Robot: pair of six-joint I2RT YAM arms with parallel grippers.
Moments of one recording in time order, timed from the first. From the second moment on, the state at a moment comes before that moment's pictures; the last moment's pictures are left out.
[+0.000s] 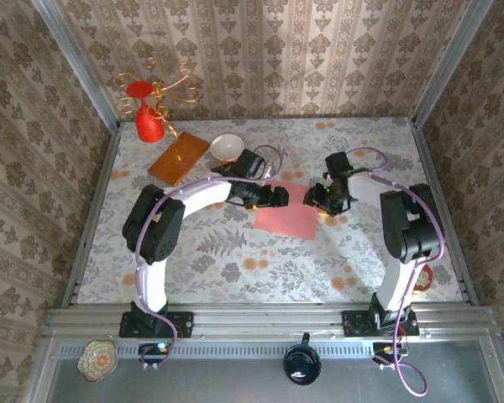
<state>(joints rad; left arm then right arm) -0.68 1.97 1.38 -0.42 0.45 -0.50 0.20 1.86 1.14 -0.51 -0.31 0.57</state>
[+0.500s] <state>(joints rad) -0.67 2.05 1.46 -0.47 0.45 -0.52 0.21 1.81 1.09 -0.45 -0.39 0.55</state>
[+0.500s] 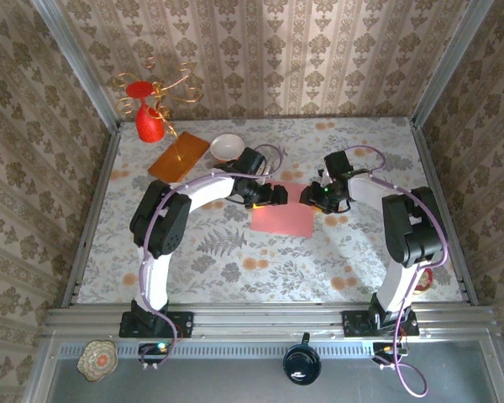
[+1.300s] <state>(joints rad) -0.65 2.09 1.47 -0.47 0.44 -0.58 0.24 1.92 1.12 -0.36 -0.48 0.63</state>
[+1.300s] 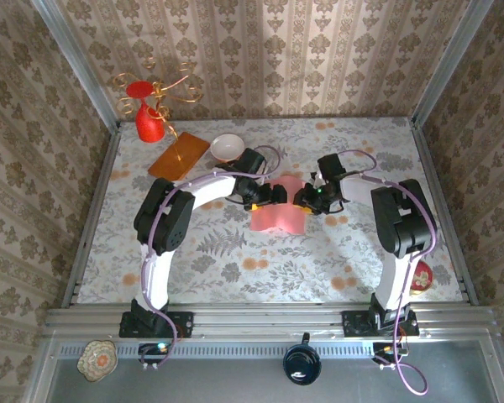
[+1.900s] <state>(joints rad) -0.63 2.08 1.44 -0.47 0.41 -0.58 0.27 1.91 1.05 -0.19 -0.53 0.71</state>
